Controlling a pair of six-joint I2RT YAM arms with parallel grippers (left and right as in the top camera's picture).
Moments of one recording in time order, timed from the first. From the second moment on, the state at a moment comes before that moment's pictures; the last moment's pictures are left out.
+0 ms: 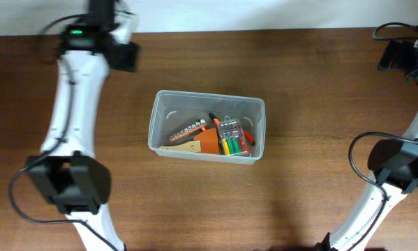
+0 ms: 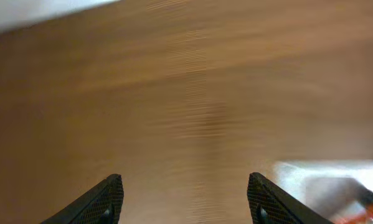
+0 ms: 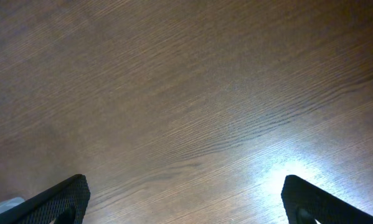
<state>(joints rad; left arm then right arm) -0.02 2.06 2.15 -1.12 -0.09 0.13 -0.44 2.30 2.70 -1.65 -0.02 0.03</state>
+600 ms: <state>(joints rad) 0.12 2.06 2.15 -1.11 -0.10 0.02 -0.44 2.30 2.70 -1.65 -0.02 0.03</state>
